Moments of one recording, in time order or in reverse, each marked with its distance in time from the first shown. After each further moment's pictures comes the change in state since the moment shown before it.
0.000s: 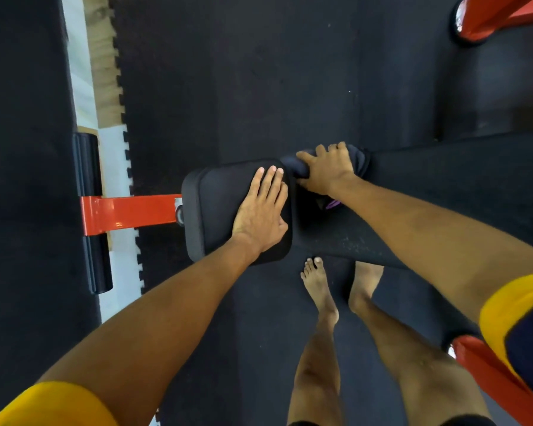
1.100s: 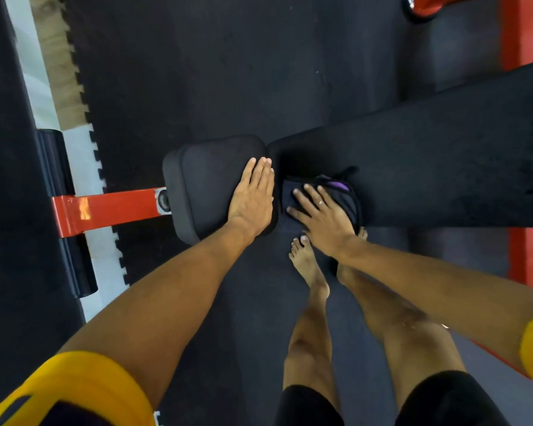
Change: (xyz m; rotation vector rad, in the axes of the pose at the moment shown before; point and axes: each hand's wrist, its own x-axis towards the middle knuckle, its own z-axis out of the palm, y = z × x) left_hand -0.010 0.025 0.012 0.137 0.001 0.079; right_hand -0.151 -0.044 0.112 -0.118 0.083 -0.149
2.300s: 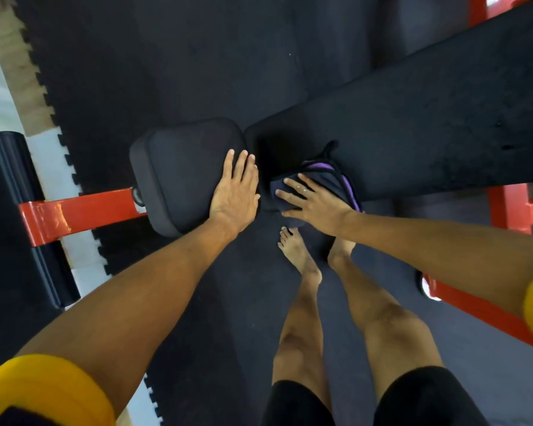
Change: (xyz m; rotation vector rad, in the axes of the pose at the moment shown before) left_hand -0.015 0.017 0.006 0.087 0.016 0.087; right_hand -0.021 0.019 0.011 -0.329 -0.046 -0.293
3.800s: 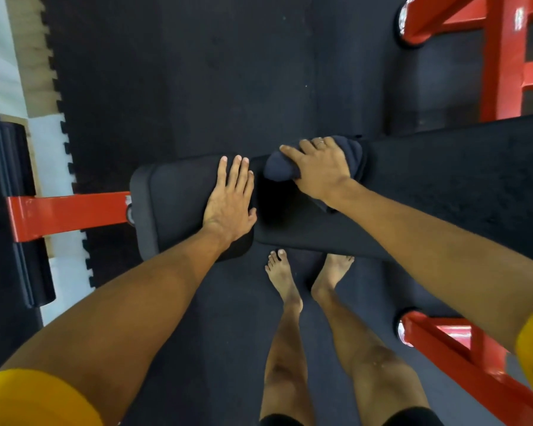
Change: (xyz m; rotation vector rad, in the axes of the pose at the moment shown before) left_hand 0.050 -0.032 -0.005 -0.109 -0.016 -0.166; right_hand 0.060 0.151 -0.062 0.425 0.100 0.464
